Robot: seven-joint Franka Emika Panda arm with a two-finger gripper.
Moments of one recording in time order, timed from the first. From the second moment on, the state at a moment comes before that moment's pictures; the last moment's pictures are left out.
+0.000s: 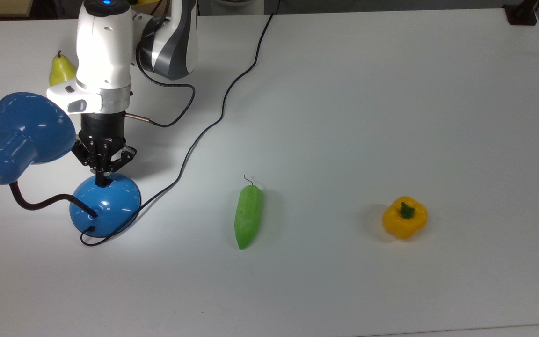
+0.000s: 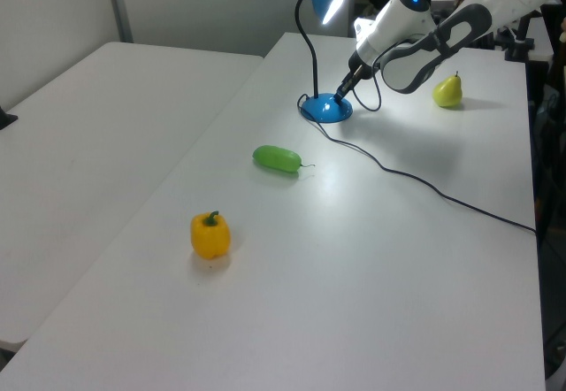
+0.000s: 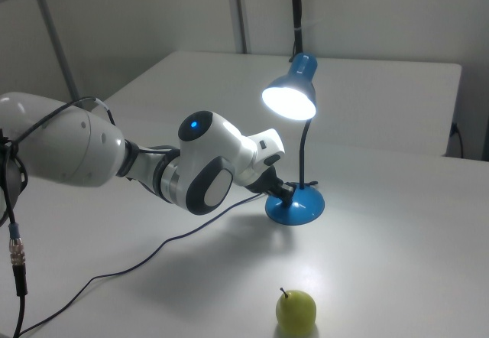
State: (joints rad) arm -0.08 0.52 -0.17 -1.84 -0.01 2.96 -0.12
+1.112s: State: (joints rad) arm -0.06 0.17 -0.16 -1.89 -0.01 2.17 -0.14
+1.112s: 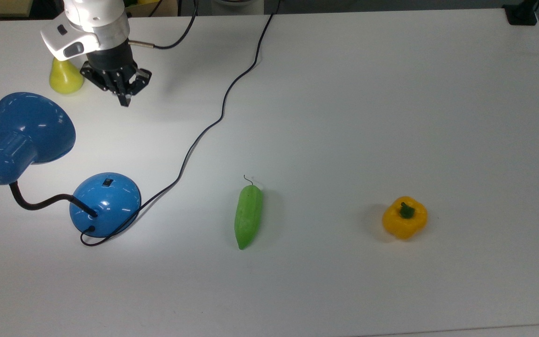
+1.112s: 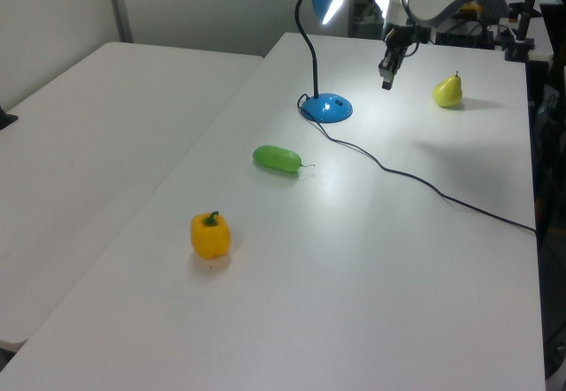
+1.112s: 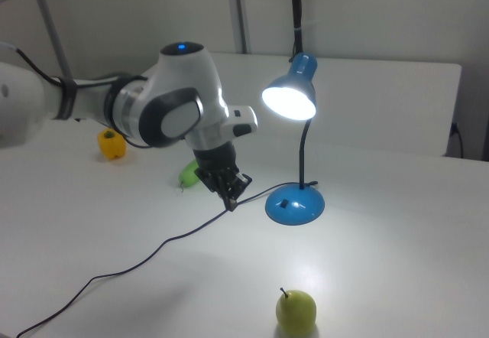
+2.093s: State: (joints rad) arm -0.03 0.01 -0.07 -1.62 0.12 1.62 0.02
